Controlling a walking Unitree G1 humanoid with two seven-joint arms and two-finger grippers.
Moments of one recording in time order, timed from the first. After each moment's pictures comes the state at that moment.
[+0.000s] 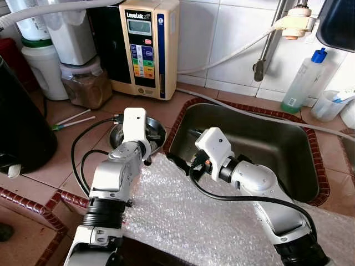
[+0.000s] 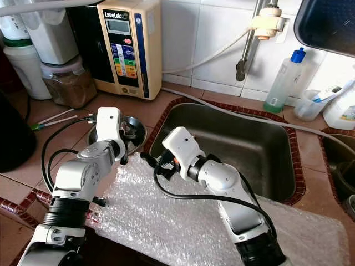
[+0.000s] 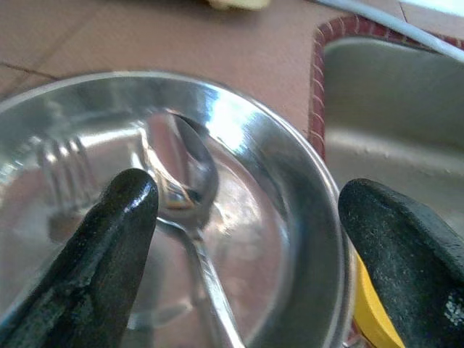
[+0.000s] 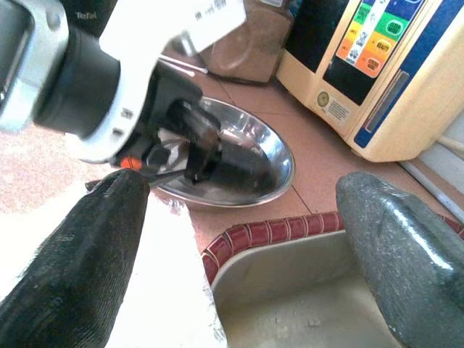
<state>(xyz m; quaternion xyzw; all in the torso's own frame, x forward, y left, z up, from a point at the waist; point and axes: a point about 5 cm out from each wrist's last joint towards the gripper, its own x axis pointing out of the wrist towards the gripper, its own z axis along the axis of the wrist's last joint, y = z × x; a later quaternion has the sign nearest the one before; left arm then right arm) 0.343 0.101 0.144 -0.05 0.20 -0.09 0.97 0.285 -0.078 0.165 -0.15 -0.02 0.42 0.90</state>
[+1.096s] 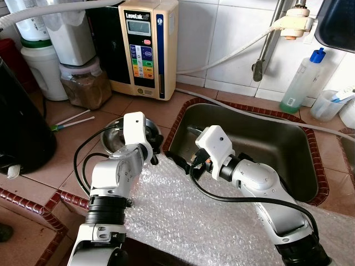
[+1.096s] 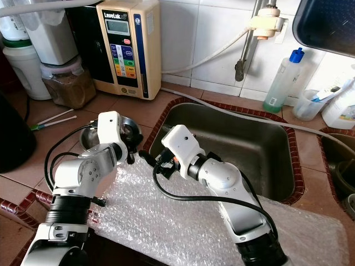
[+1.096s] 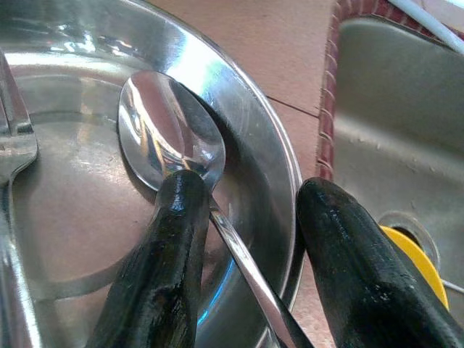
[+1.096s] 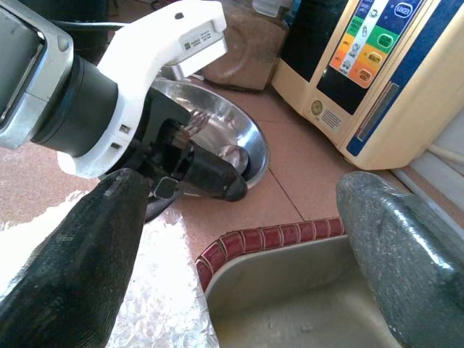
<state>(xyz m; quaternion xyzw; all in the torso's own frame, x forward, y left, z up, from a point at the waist) 0.344 0.110 0.139 -0.11 0.24 -0.06 0.96 0.284 -0.079 0.170 -0.16 -0.03 0.42 0.89</state>
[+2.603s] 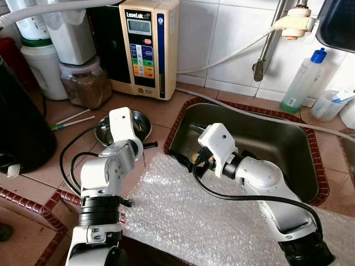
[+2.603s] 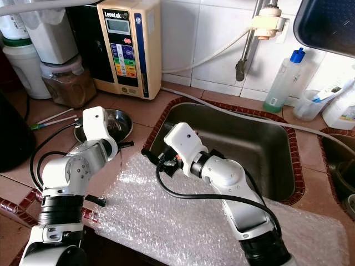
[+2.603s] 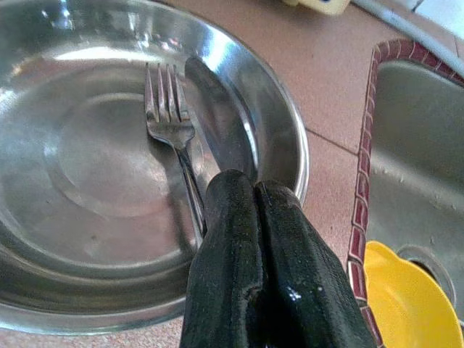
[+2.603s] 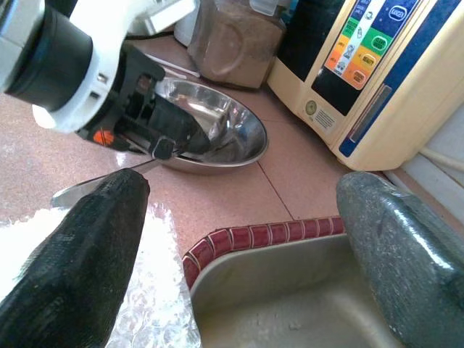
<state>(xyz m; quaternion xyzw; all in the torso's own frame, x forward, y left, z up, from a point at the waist) 0.341 0.126 0.155 -0.13 0.22 -0.02 0.97 0.287 -0.085 0.174 -0.17 -0.03 0.42 0.89</state>
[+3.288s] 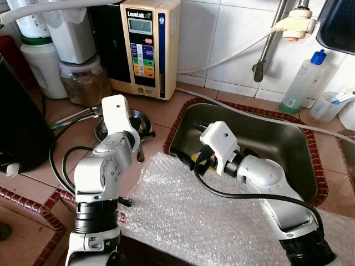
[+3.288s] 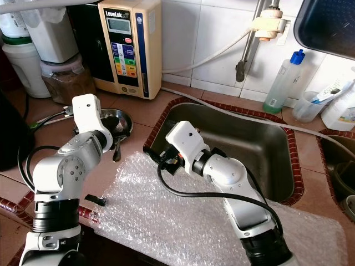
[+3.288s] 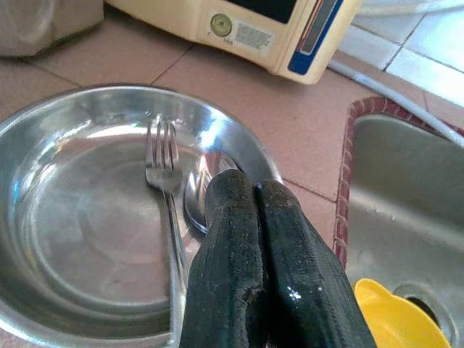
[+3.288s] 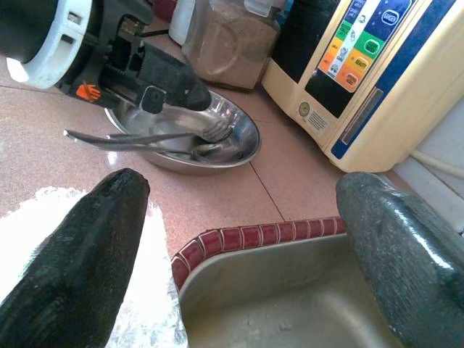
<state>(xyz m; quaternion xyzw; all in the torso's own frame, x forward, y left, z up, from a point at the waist) 0.332 0.126 0.179 -0.11 0.16 -0.01 0.98 0.289 -0.087 0.176 -0.17 -0.04 0.41 0.89</state>
